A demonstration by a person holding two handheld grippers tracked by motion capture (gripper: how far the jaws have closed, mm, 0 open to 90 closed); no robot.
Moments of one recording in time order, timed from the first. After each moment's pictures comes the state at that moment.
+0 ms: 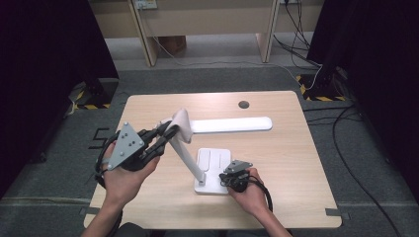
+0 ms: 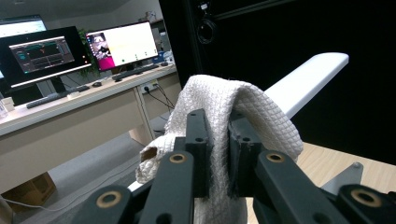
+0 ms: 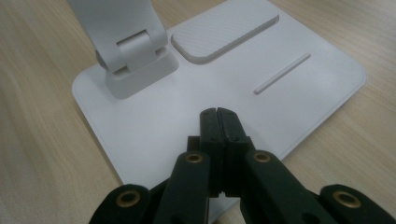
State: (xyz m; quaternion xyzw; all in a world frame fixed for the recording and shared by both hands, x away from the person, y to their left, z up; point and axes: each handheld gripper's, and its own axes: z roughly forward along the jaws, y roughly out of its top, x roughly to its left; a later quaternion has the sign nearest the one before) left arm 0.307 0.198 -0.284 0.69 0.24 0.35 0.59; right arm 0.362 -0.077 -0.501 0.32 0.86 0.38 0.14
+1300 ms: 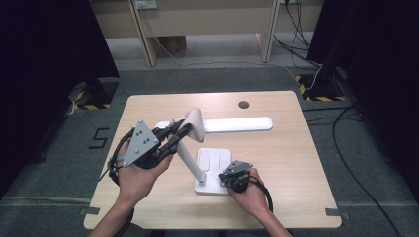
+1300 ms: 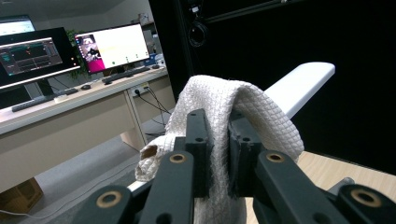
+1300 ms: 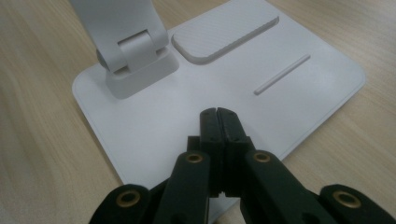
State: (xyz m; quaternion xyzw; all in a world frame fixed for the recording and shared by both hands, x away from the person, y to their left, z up) left arm 0.312 0.173 -0.283 0.69 0.23 0.33 0.60; right arm 0.361 -0.077 -0.501 0.32 0.86 0.38 0.14
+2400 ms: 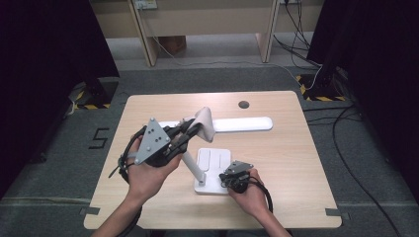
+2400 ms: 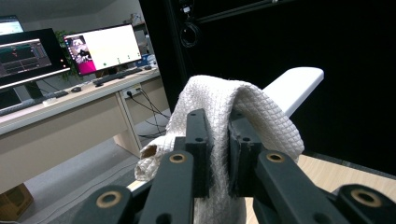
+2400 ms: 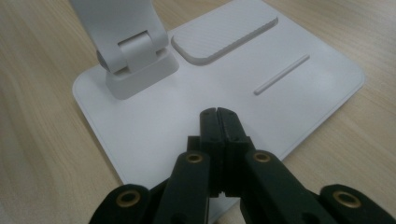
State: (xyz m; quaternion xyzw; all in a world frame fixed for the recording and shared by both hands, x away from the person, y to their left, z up) left arm 0.316 0.154 -0.282 0.70 0.22 0.33 0.60; right arm 0.360 -0.078 -0.503 0.32 0.85 0.38 0.14
